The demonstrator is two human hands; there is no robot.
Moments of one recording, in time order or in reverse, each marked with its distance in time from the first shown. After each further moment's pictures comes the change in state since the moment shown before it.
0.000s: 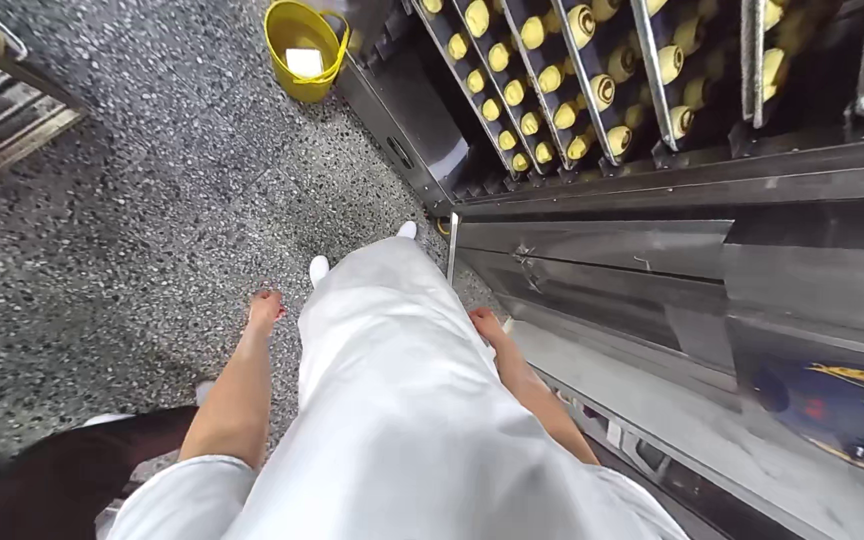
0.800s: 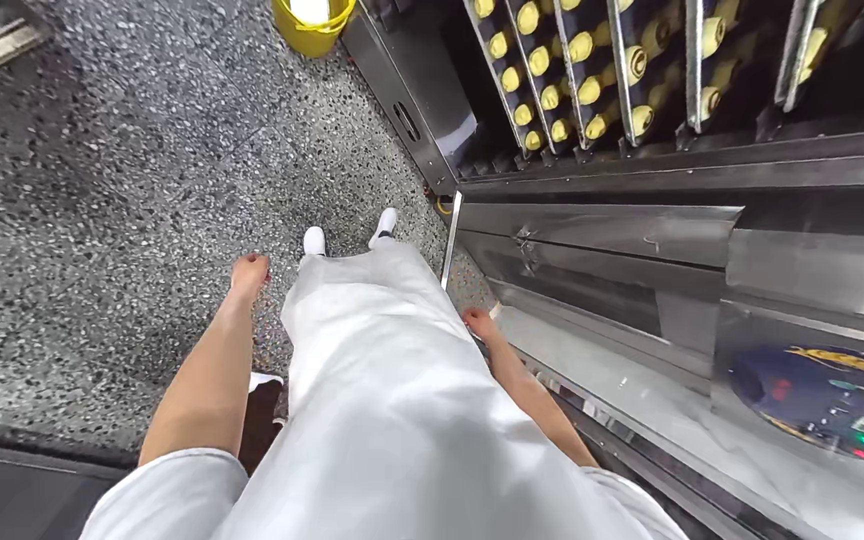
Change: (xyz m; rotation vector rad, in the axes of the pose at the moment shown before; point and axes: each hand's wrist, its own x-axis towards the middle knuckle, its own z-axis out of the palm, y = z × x) left_hand -0.001 -0.005 -0.037 0.113 -0.022 0.117; right_hand -0.041 0.030 0.048 -0.059 -0.042 0.012
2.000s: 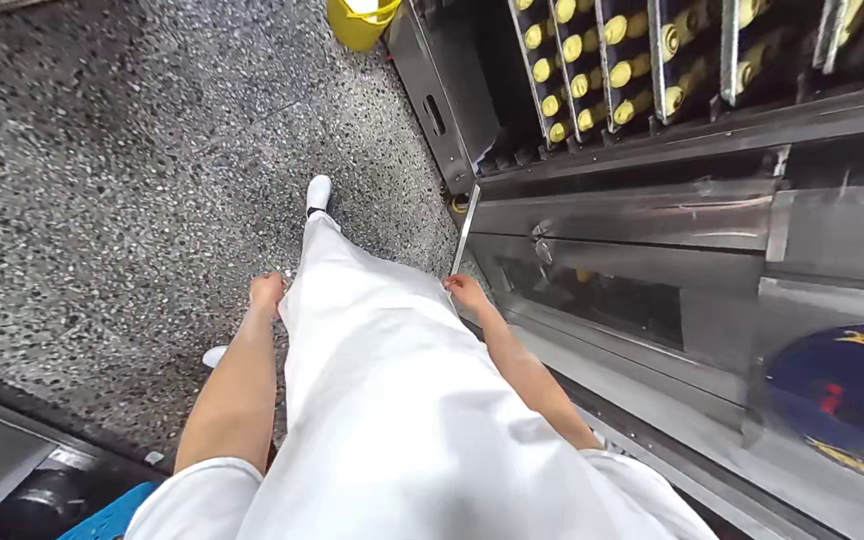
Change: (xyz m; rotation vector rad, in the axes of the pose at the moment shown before) left_hand -0.071 -0.224 0.060 -0.153 0.136 -0.109; right_hand -0.001 -0.015 0.075 -0.248 -0.023 -0.377
